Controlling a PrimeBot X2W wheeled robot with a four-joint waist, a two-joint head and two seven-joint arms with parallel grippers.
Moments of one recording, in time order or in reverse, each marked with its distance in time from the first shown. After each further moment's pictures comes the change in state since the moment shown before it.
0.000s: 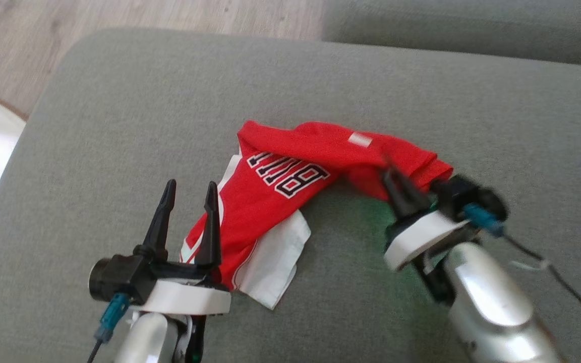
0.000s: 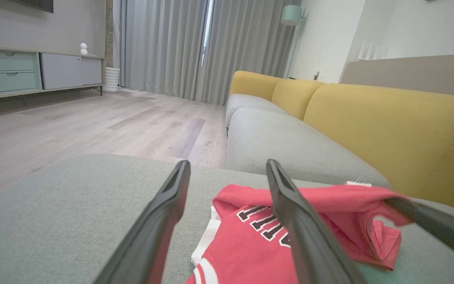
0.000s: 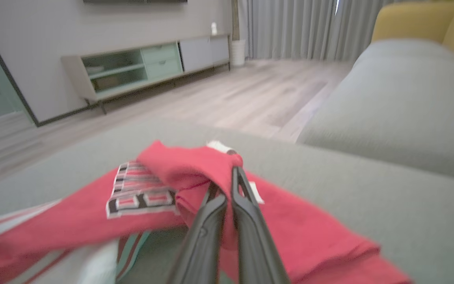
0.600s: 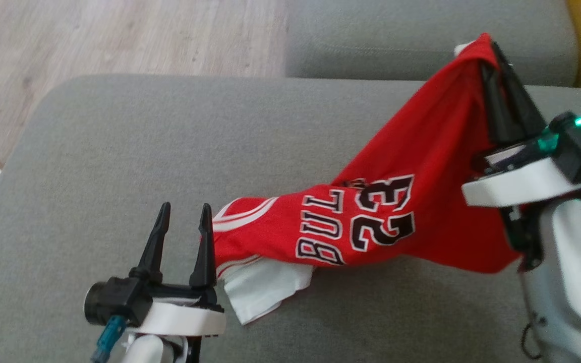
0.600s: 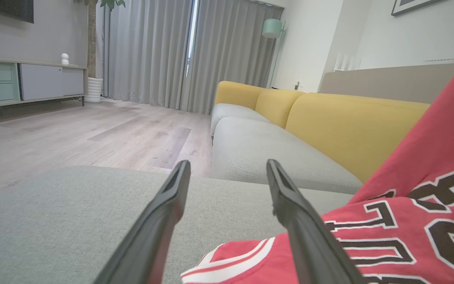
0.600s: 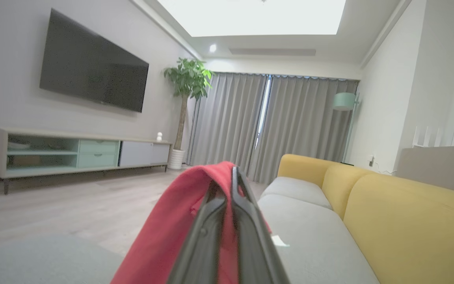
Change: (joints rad) left arm 0.081 0.000 0.025 -0.022 0.019 0.001 0.000; right arm 0.038 -0.071 -0.275 -0.599 -0.136 0.000 0.114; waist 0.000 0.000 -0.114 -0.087
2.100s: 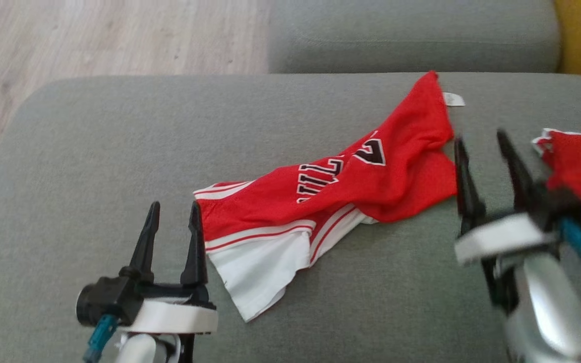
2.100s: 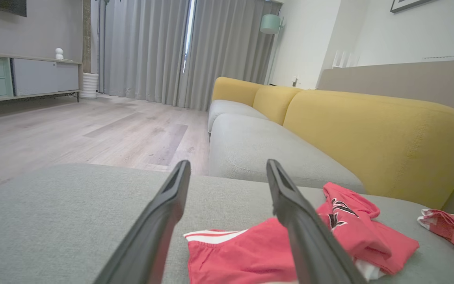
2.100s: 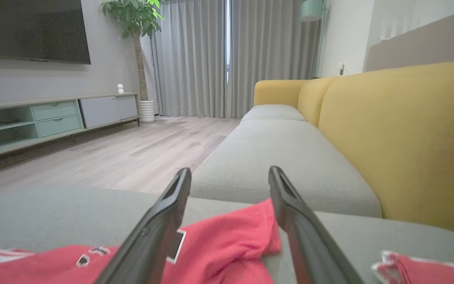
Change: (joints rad) left arm -0.009 -0.001 0.030 0.002 -0.008 -0.003 0.000; right arm 0.042 0.040 -0.079 0.403 0.017 0.000 -0.157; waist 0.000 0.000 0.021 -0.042
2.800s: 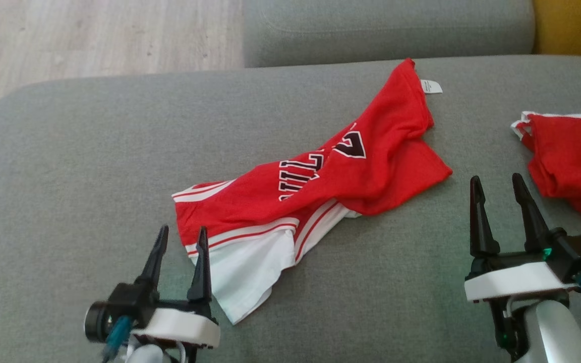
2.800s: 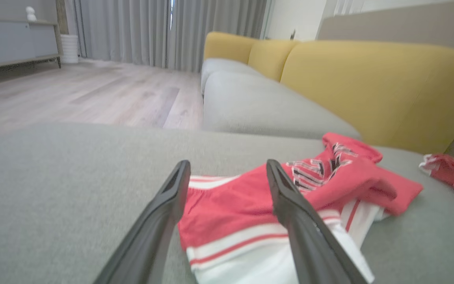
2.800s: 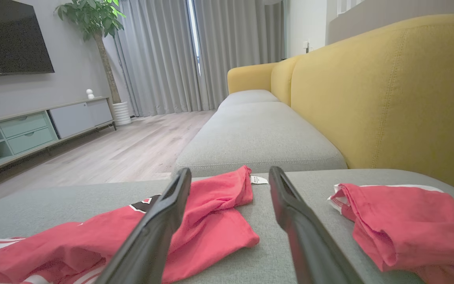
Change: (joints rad) left arm 0.000 0.000 -0.012 0.133 0.018 0.010 0.000; right arm 0.251 0.047 -0.055 -0.202 0.065 0.000 0.000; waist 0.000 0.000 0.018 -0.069
